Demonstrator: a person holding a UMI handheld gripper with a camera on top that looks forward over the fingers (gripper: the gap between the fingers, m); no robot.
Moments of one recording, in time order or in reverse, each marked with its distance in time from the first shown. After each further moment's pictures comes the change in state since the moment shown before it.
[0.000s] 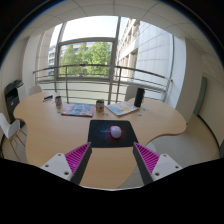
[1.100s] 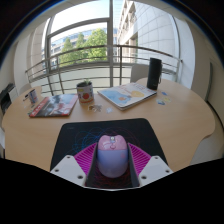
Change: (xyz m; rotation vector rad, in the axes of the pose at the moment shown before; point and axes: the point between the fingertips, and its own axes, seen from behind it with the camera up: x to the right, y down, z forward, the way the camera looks) arm 0.014 0.026 0.359 -0.131 -0.071 0.087
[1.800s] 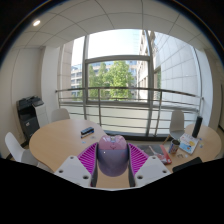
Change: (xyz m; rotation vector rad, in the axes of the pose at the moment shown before) arm -0.502 -0.183 -0.177 0.365 -0.192 -0.094
